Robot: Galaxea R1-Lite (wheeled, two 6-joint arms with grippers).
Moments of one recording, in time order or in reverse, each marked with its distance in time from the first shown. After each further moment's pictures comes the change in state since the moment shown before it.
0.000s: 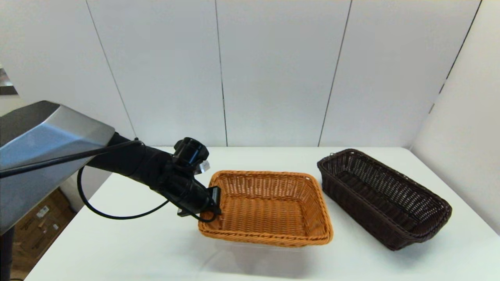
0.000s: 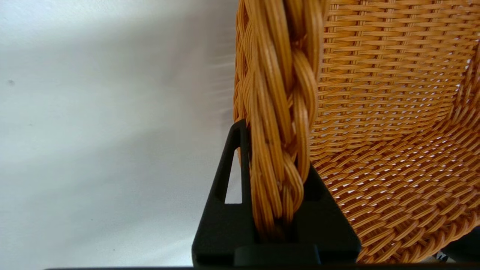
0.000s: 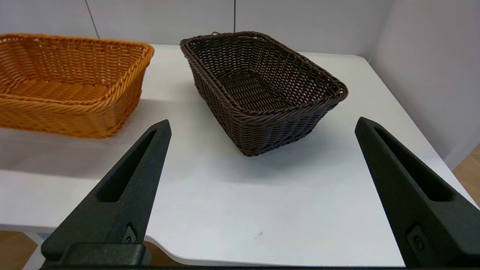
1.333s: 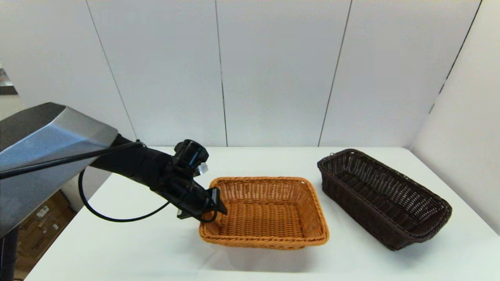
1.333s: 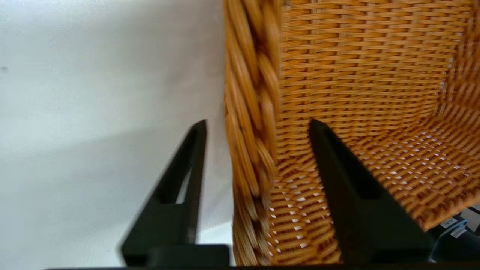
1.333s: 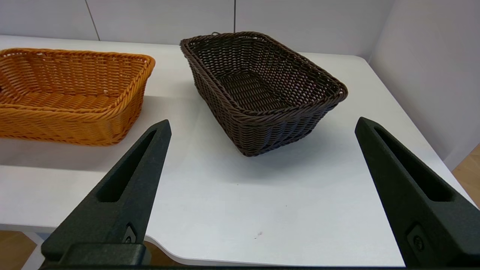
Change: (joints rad) left arm 0.005 0.013 0.004 0.000 0.004 -0.041; right arm 0.000 0.000 0.000 0.000 0.000 -0.002
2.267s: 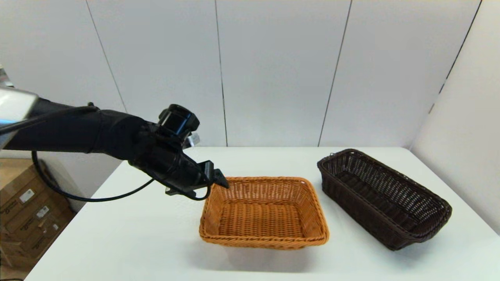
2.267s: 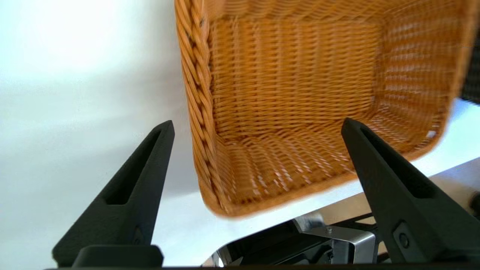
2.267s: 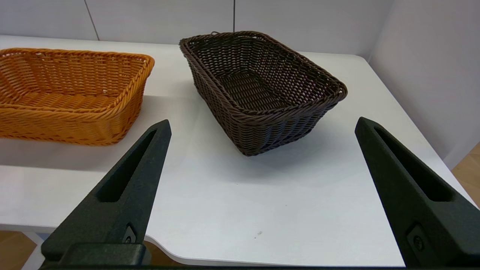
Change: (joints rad) left arm -0.023 -0.194 -0.125 0.201 0.097 0.000; right arm 0.000 0.000 0.000 0.002 -0.001 0.001
